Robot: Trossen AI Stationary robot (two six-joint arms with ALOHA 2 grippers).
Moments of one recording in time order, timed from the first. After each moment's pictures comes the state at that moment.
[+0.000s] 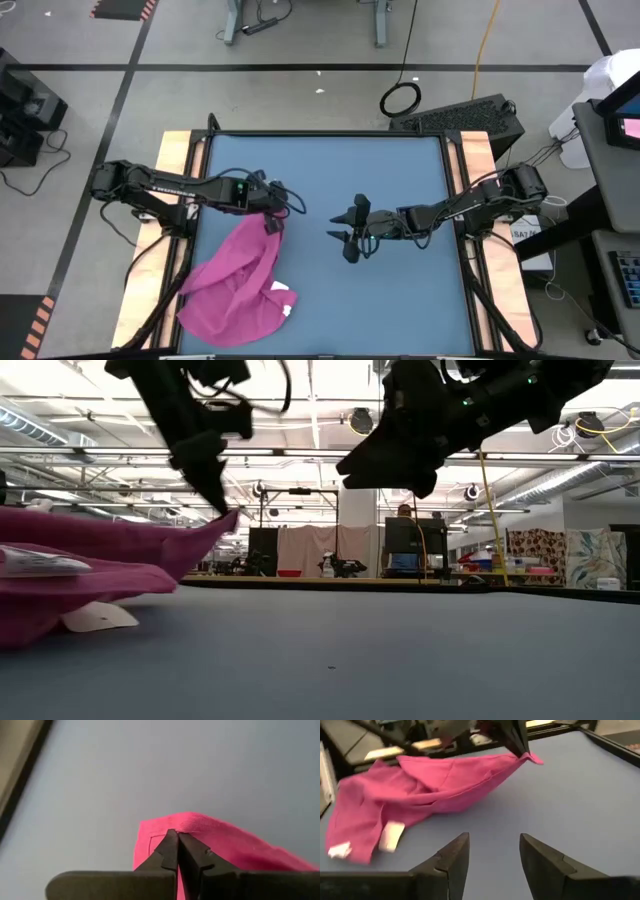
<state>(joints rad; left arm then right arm) 0.00 1.38 0.93 -0.62 -0.36 -0.22 0.19 1.57 0.74 0.42 0.32 0.34</state>
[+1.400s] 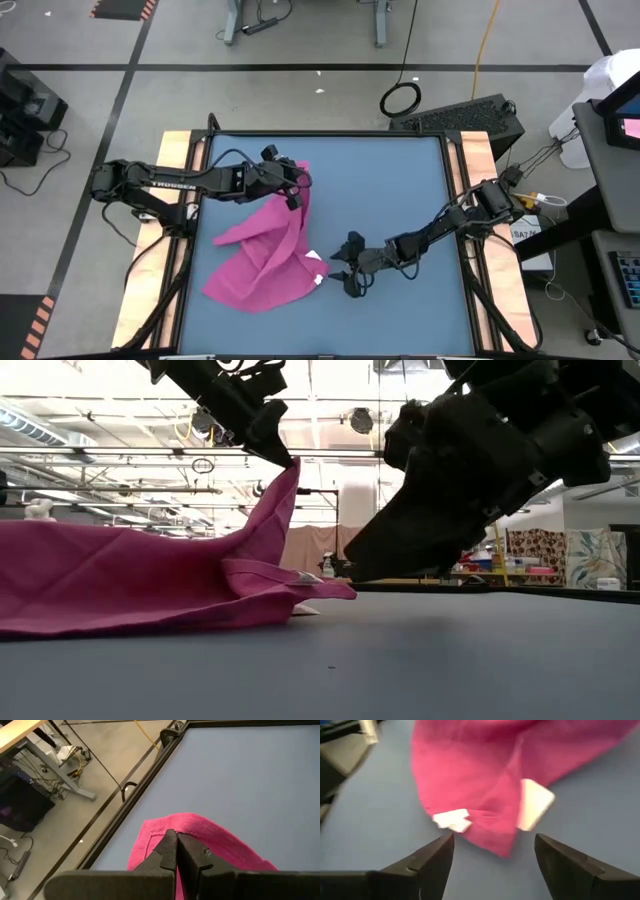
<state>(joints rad) 0.09 1.38 0.95 -0.14 -0.49 0.03 0.36 1.87 0.74 0.57 0.26 0.52</state>
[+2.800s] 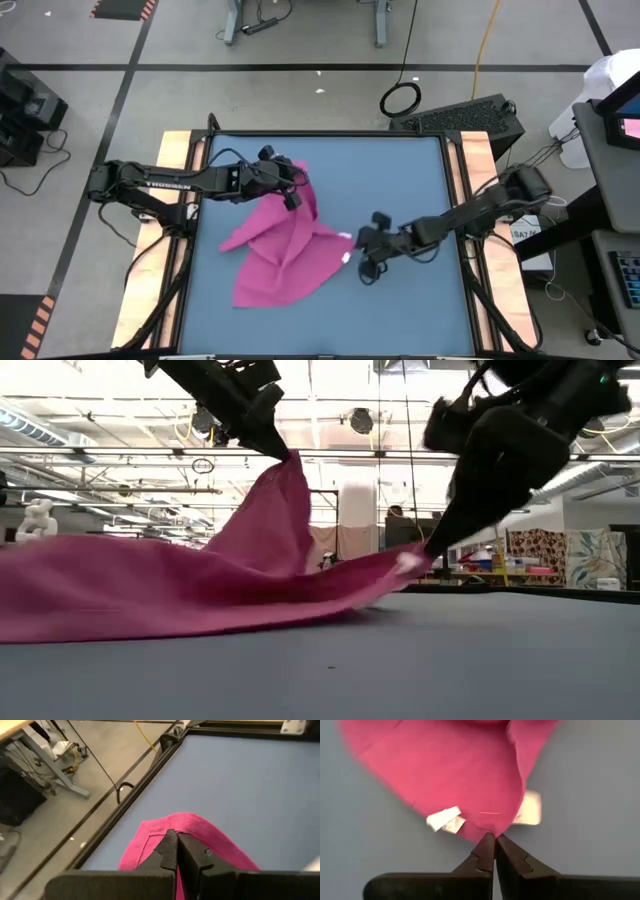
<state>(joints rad) 0.08 1.34 0.95 -0.17 -0.46 -0.05 0.33 1.52 0.74 -0.14 0.36 0.52</state>
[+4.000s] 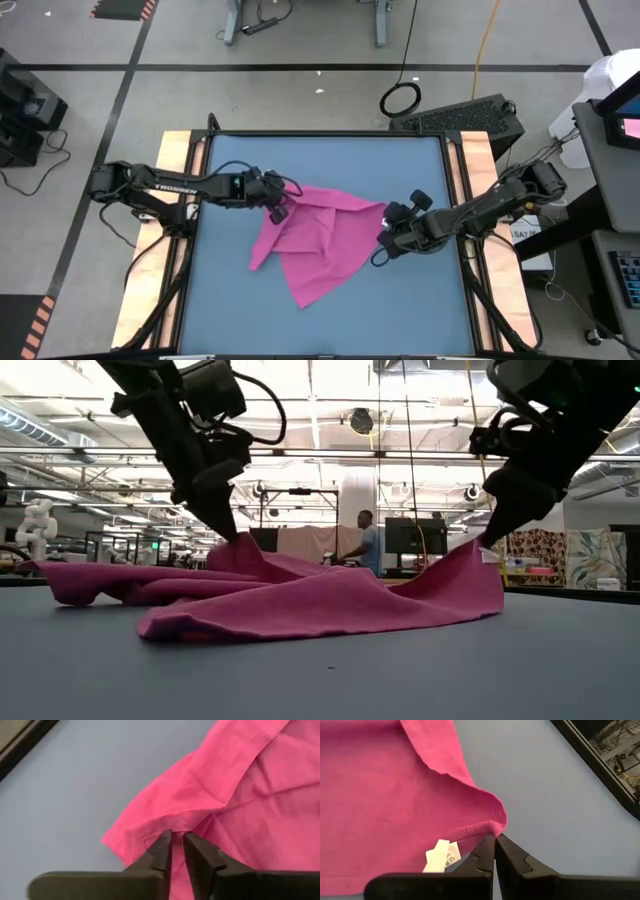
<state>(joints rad) 0.12 1.36 0.76 -0.39 -0.32 -0.36 0.33 1.40 0.74 -0.76 0.76 0.89</state>
